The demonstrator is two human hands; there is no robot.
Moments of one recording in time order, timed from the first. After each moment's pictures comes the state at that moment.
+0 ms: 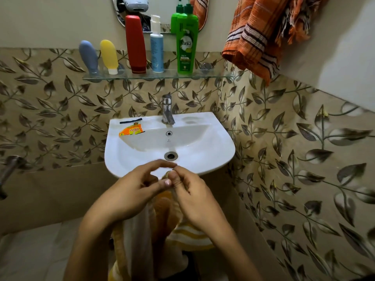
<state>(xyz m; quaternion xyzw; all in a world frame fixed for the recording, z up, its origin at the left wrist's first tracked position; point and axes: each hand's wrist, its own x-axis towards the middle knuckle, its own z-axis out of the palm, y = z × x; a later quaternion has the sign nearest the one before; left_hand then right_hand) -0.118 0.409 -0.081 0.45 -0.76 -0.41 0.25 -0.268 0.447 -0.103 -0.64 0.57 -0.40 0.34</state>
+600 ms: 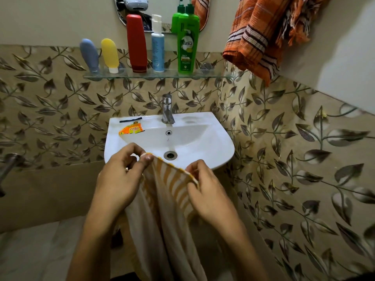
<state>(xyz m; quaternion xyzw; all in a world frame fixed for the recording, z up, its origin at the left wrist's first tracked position) -0.117 0.408 -0.083 0.55 -0.65 -0.28 0.45 -0.288 0.450 -0.099 -0.64 0.63 -0.35 0.28</state>
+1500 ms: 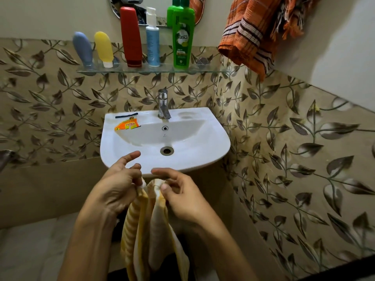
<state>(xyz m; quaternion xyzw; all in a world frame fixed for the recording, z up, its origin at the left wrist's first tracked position) -0.127 0.401 -0.091 0.51 -0.29 -0.67 0.45 -0.255 0.451 -0.117 -0.54 0.55 -0.41 0.49</state>
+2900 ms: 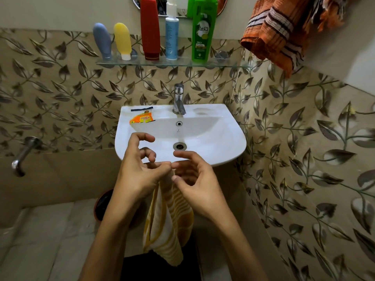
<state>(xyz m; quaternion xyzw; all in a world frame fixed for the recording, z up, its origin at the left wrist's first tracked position) -0.130 0.404 -0.104 0.47 -0.55 -0.46 0.52 -0.271 0.429 -0.126 -0.58 0.48 -0.48 0.45</state>
